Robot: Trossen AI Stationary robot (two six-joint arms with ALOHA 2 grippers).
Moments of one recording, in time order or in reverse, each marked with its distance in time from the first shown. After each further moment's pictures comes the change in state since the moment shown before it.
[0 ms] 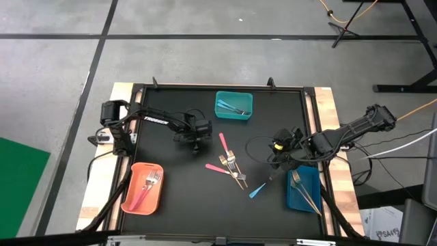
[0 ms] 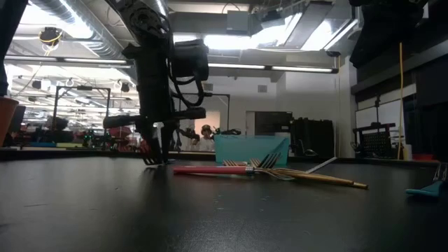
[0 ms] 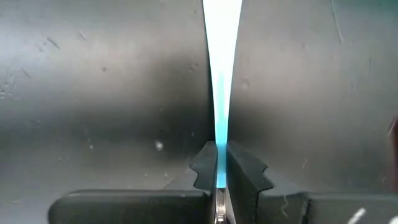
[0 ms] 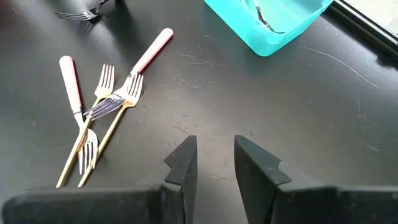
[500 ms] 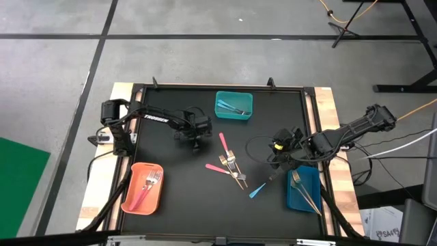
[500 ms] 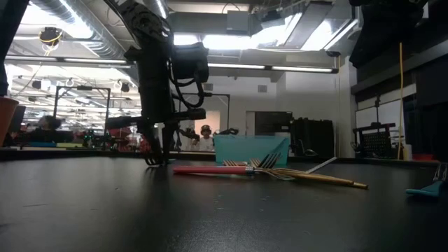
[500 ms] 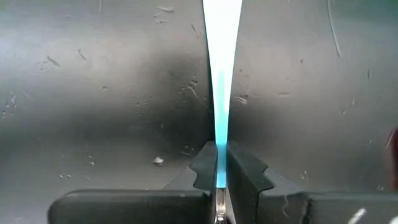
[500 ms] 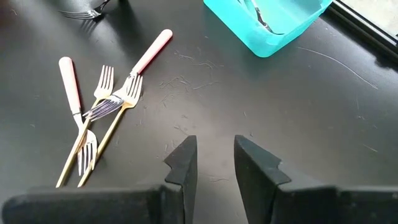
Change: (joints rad) left arm 0.030 0.001 -0.001 0.008 0.012 0.040; right arm 0.000 0.000 0.000 0.000 0.005 0.000
